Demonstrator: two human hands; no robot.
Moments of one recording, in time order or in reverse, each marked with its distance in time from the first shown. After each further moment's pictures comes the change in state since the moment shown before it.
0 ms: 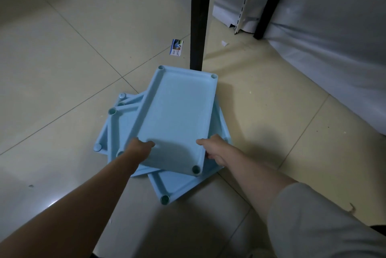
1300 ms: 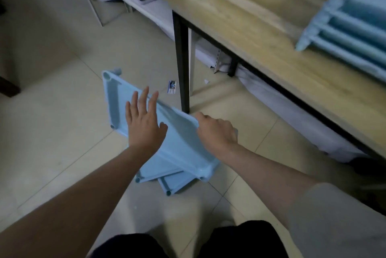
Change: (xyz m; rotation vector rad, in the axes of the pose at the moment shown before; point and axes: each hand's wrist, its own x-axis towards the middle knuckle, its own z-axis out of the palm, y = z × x) left_hand -0.328 0.218 -0.188 0.579 0.532 0.914; right_hand -0.387 -0.223 -0.120 -1.148 0.483 -0.698
